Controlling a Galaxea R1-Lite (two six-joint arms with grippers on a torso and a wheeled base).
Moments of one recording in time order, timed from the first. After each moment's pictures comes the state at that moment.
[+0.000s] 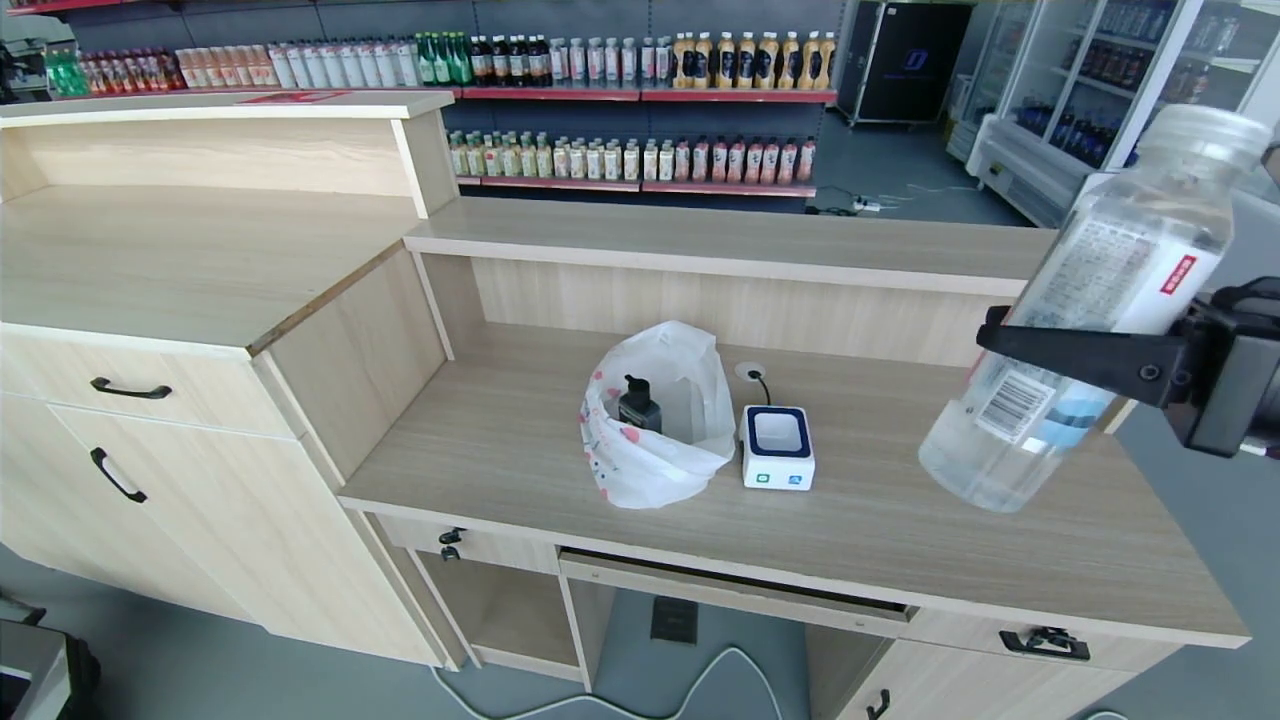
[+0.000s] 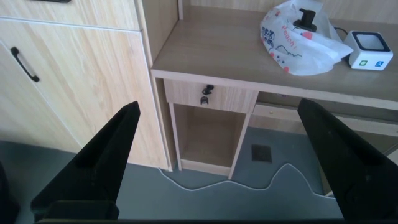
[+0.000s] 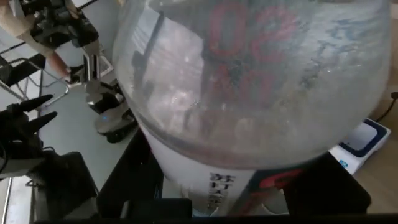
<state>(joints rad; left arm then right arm) 0.00 0.00 0.00 0.00 -0.02 -0.01 0.22 1.24 -0.80 -0.38 0.65 0.03</state>
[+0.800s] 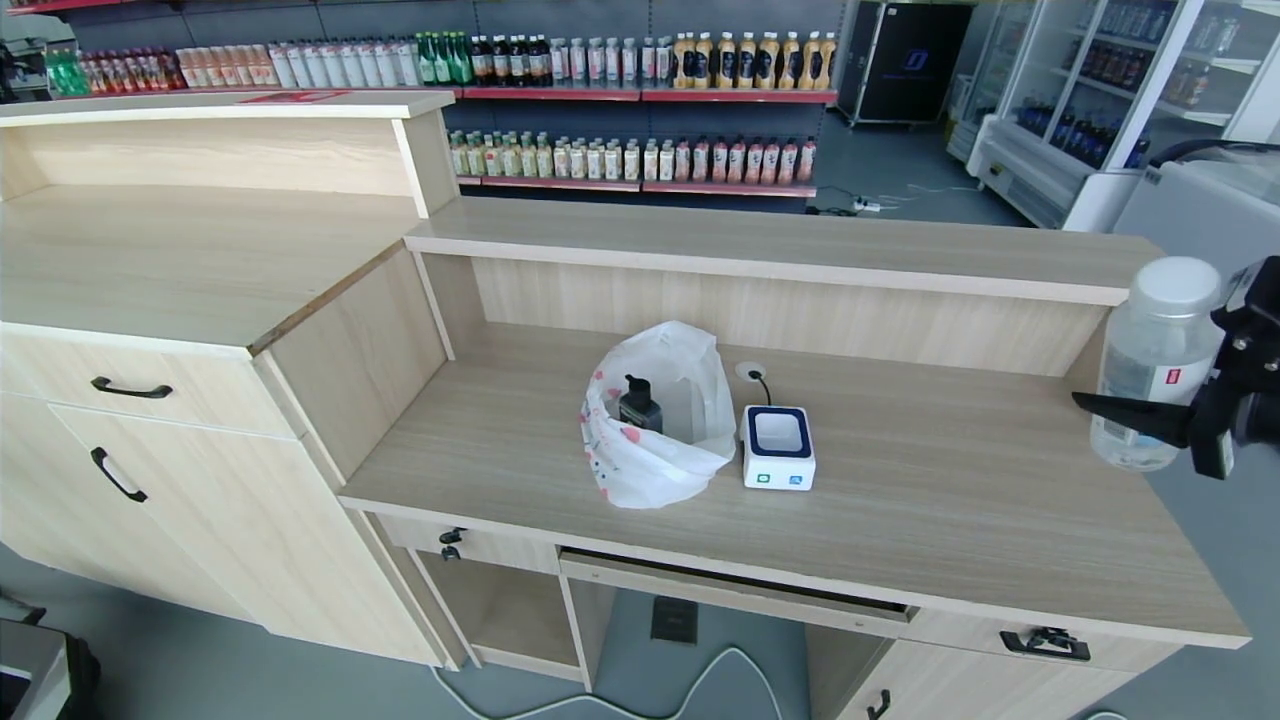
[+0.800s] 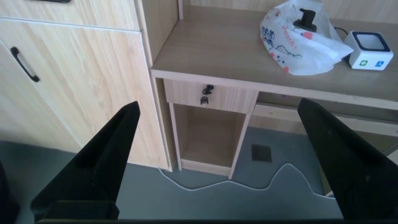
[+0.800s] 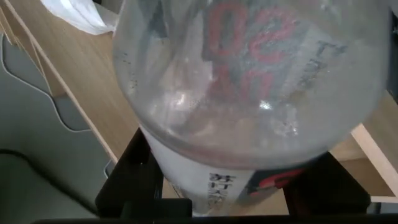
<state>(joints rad) 0.00 0.00 0.00 0.00 -0.02 -0.01 -0.28 1.42 -0.82 -0.28 0.66 -0.91</state>
